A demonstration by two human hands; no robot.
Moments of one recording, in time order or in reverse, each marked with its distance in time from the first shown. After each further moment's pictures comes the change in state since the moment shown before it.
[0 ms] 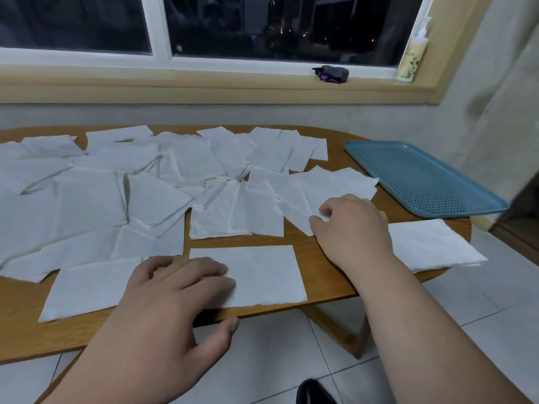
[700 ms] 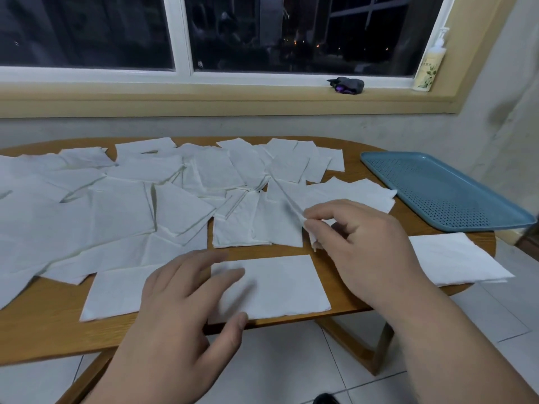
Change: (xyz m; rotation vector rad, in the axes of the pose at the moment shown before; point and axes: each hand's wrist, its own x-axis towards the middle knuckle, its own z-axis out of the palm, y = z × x) left_hand -0.008 -0.005 0.005 -0.114 0.246 -0.049; right_hand -0.039 -0.025 -0.041 0.545 0.051 -0.272
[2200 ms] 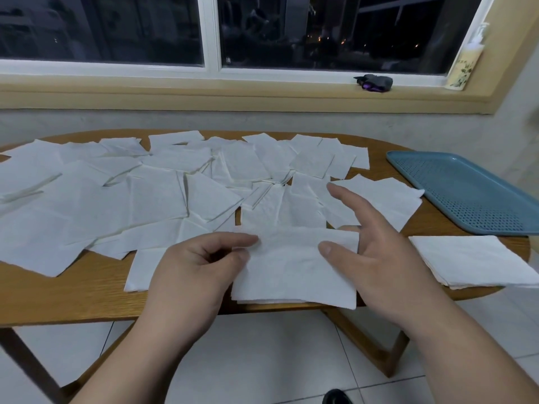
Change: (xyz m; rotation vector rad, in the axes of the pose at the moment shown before) left_hand 0.025 0.018 -0.024 -0.695 0.126 -0.678; right_hand -0.022 -0.022 0.004 0.453 -0.275 0.120
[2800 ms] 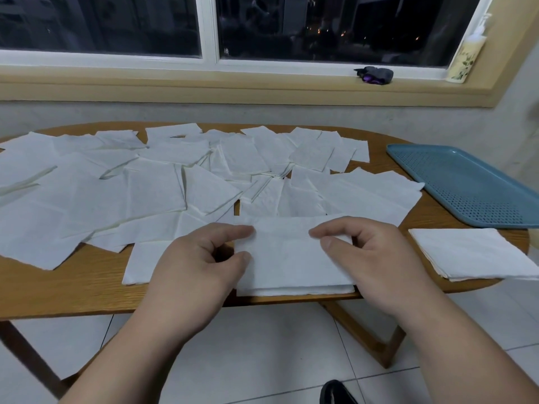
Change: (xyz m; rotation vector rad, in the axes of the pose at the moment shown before) left_hand 0.000 -0.001 -0.003 0.212 -0.051 0.020; right_hand 0.005 0.020 0.005 -0.036 0.072 0.037
